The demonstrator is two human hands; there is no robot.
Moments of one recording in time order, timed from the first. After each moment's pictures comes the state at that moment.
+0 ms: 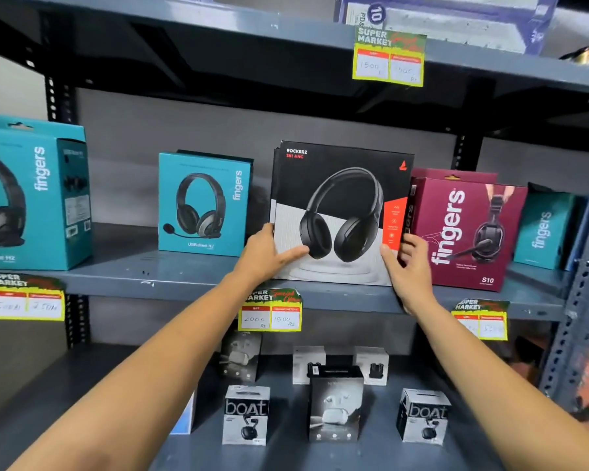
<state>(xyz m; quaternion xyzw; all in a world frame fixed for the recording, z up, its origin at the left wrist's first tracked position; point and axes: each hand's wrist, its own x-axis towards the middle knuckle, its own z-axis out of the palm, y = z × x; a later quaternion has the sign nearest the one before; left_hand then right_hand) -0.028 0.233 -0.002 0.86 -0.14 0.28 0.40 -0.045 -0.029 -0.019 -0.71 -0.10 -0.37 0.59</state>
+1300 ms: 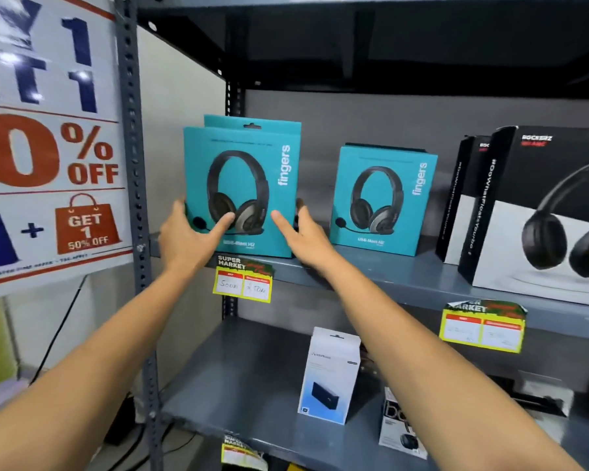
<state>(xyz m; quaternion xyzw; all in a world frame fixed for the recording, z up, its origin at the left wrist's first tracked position) -0.118 0.603 -0.027 0.75 0.13 0.54 0.36 -0.059 0.414 0.001 -0.80 -0.33 -0.08 0.50</state>
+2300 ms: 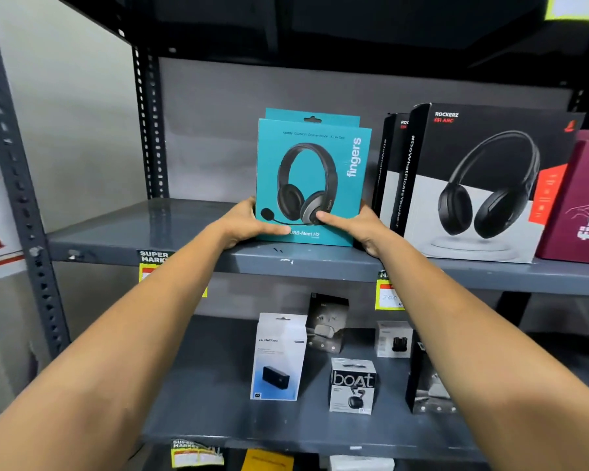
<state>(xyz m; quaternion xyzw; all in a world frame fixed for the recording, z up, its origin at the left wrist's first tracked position) -0.004 0.490 -0.002 0.81 -0.16 0.05 0.56 0.001 0.246 0.003 -0.77 -0.15 -0.07 0.62</state>
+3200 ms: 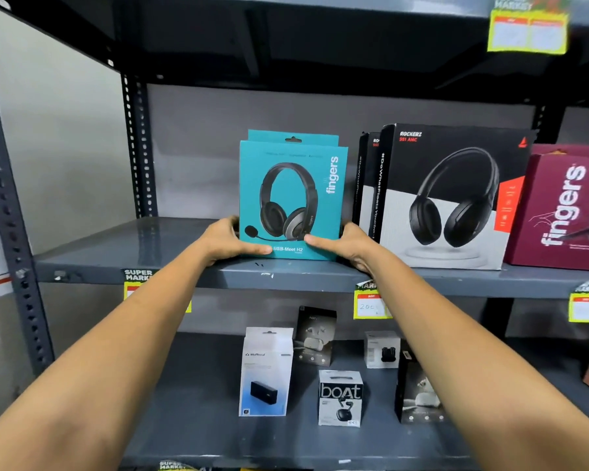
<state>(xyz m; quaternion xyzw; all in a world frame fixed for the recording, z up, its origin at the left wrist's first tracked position) -0.020 0.492 -0.003 0.88 -0.08 0.11 0.46 -0.013 0.228 0.002 -0.83 -0.12 -0.04 0.54</state>
